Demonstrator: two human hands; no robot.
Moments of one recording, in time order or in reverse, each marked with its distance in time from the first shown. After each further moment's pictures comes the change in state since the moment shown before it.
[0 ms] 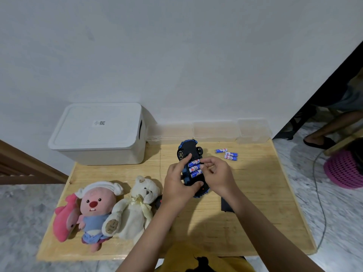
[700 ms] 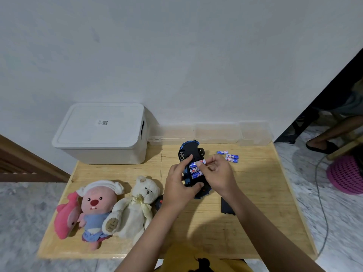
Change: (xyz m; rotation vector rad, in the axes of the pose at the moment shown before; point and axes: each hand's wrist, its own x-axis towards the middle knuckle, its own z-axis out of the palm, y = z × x) left_hand -0.002 -0.002 0.001 -0.002 -0.005 0.031; right_hand 0.000 -0.007 -0.001 0.194 0.035 0.052
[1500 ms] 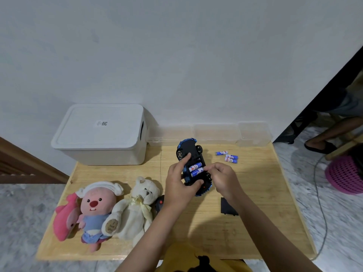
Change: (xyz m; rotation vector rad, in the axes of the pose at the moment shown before) left_hand 0.001 0.004 0.003 -0.008 0.062 0.011; right_hand -0.010 -0.011 -0.015 -0.067 -0.059 0.199
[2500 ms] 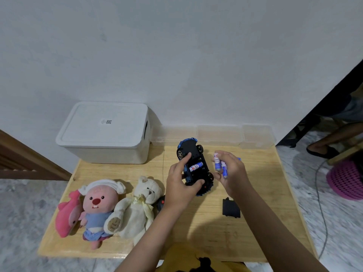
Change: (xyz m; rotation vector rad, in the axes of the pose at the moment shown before) left_hand 0.000 0.000 -0.005 -0.021 0.033 0.002; right_hand 0.009 -0.018 -0.007 0.631 -0.024 0.075
